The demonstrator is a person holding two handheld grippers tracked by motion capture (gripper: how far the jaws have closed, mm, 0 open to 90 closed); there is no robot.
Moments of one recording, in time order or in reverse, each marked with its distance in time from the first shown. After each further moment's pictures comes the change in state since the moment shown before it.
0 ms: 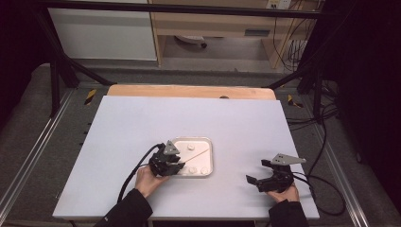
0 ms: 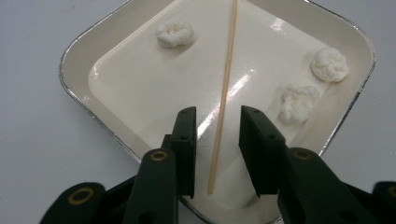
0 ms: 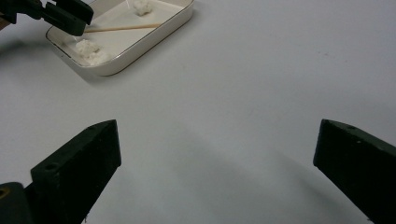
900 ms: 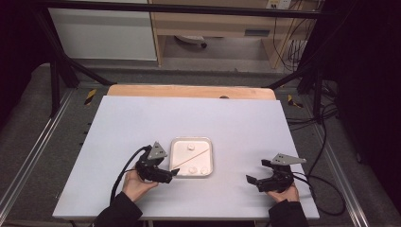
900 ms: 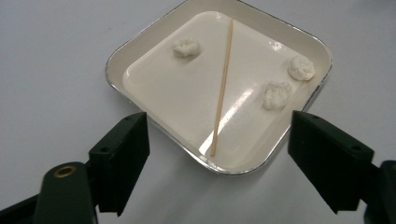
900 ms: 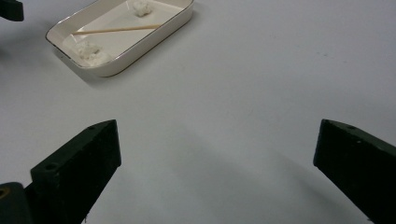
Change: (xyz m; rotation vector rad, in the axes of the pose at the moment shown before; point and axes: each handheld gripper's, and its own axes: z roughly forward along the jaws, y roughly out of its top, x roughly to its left) left arm -0.002 -0.009 -0.041 -0.080 0.015 0.010; right arm 0.000 0.000 0.000 -0.002 -0.001 0.003
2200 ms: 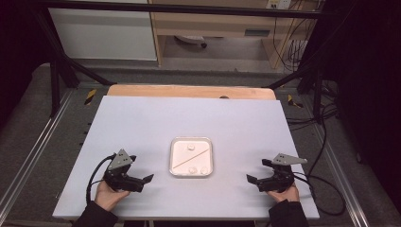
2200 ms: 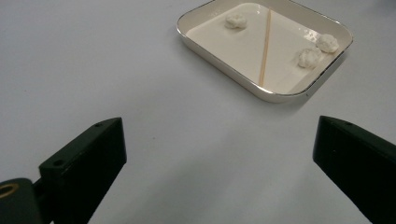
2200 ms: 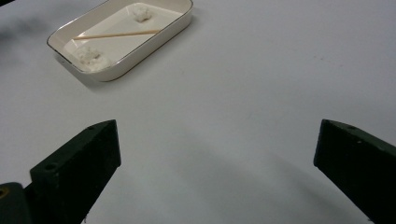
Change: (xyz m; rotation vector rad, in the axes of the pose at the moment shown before) left arm 0.035 -0.067 -0.054 -0.120 0.035 -0.102; right arm 0.000 0.000 -0.001 -0.016 -0.003 0.000
